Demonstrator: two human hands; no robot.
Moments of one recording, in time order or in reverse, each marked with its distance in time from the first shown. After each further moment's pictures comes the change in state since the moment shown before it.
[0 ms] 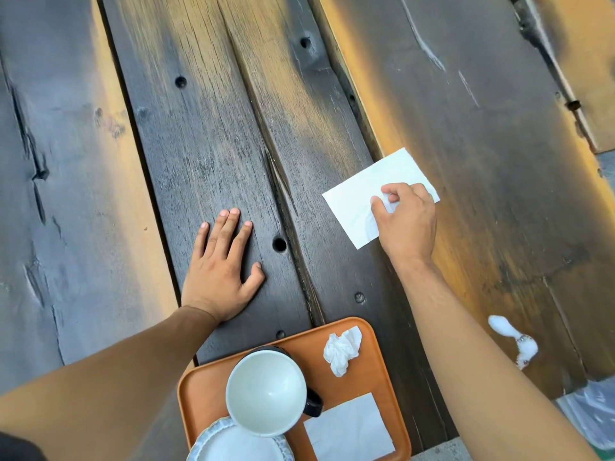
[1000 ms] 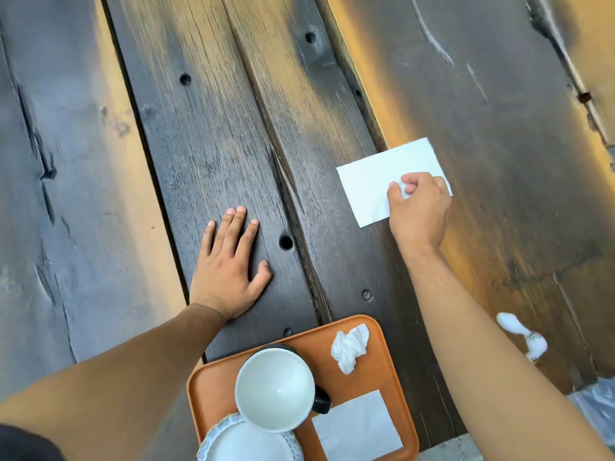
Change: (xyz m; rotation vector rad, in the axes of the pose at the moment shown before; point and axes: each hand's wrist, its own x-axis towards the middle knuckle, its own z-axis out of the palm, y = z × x) left_hand 0.000 0.000 0.000 0.006 -0.005 -0.003; right_hand 0.011 -0.008 -0.001 0.019 0.067 0.164
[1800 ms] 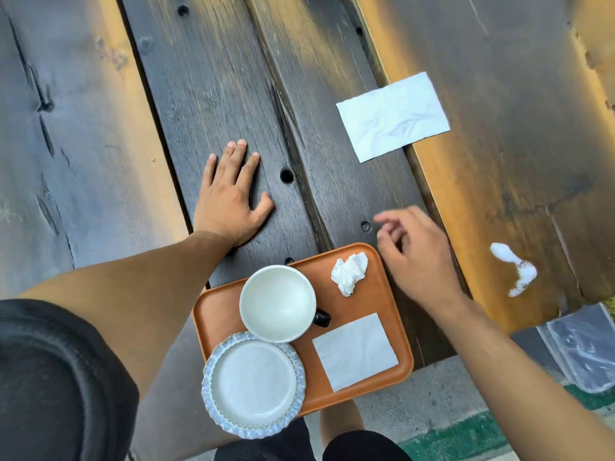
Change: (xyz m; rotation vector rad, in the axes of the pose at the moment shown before) left_hand 0.000 0.002 -0.001 -0.068 0.025 -0.037; right_hand -0.149 0.064 -0.070 0.163 -0.391 -0.354
